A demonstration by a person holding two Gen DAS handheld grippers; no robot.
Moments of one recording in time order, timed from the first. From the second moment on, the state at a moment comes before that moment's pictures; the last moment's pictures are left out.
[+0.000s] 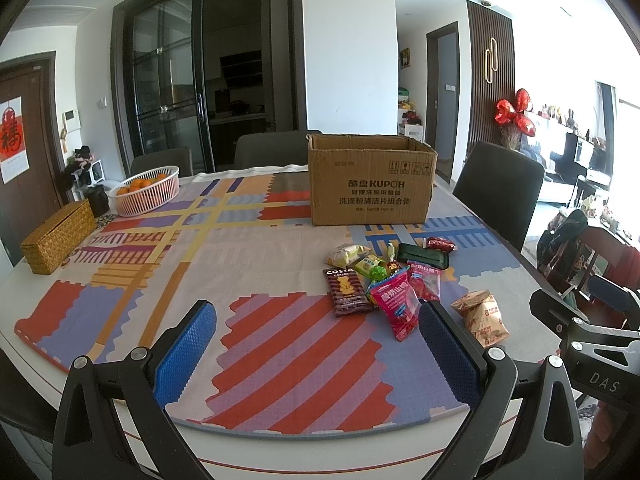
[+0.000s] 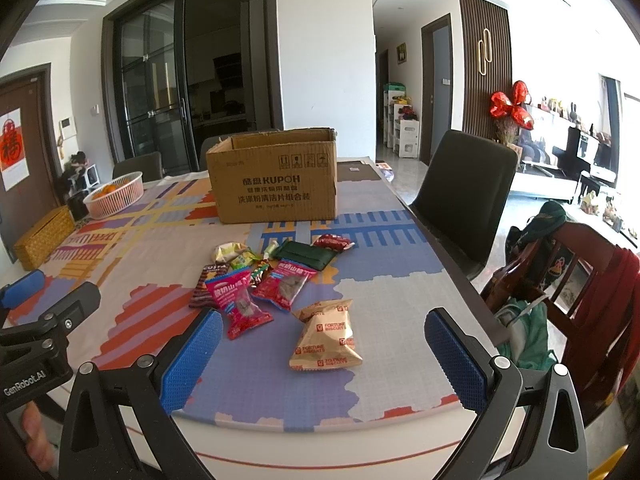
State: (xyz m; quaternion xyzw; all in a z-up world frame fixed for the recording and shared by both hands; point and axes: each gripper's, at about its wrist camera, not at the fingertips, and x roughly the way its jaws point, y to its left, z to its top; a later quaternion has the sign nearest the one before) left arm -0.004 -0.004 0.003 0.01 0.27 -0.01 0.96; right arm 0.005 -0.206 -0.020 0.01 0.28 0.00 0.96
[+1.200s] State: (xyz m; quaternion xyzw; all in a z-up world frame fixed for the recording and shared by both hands) left arm 0.081 -0.038 -0.050 0.02 0.35 -0.12 0.93; right arm 0.069 -0.216 -0.073 0.03 0.37 0.01 0.93
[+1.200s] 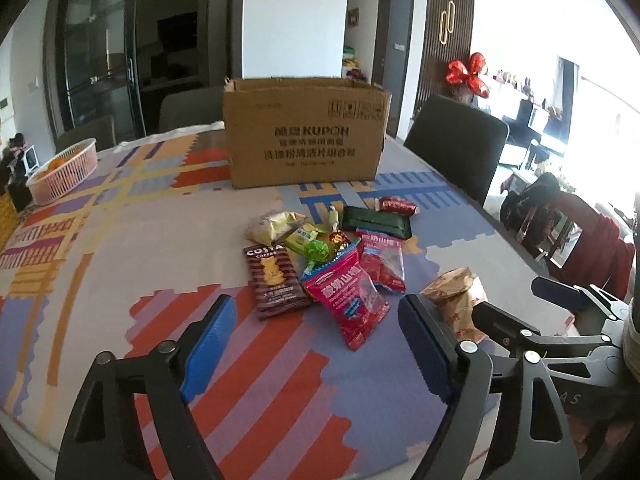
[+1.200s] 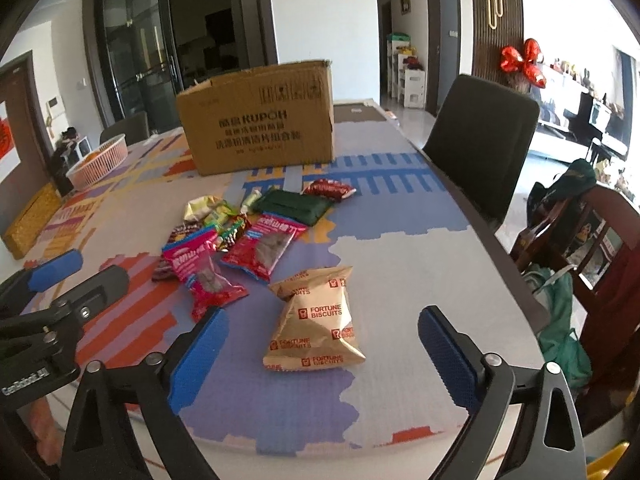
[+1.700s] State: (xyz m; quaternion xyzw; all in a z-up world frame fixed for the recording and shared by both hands) left arm 0.125 -0.052 -0.092 -0.01 0.42 -0.16 0.90; right arm 0.104 -0.212 -0.102 0.04 0.43 0.03 0.90
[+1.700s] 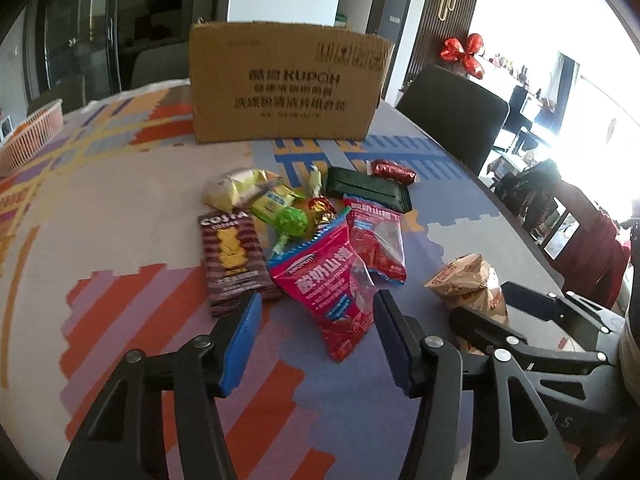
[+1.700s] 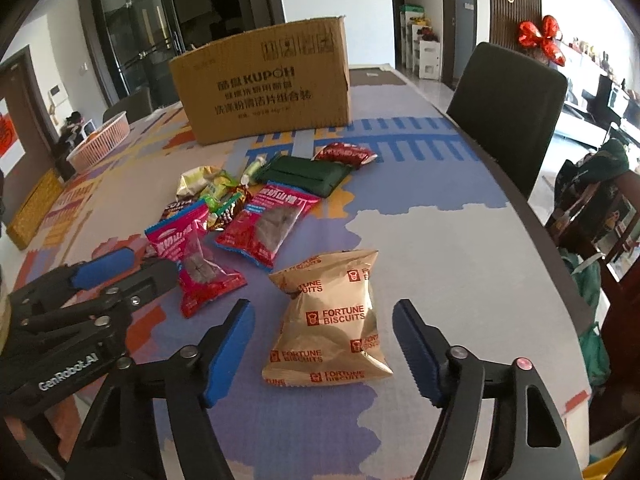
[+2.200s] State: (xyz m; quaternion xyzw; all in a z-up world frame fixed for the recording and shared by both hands) left arm 0.142 -0.065 -0.106 -0.04 0.44 -0.18 0.88; right arm 0.117 -0.213 -0.115 0.05 0.45 0.05 0.89
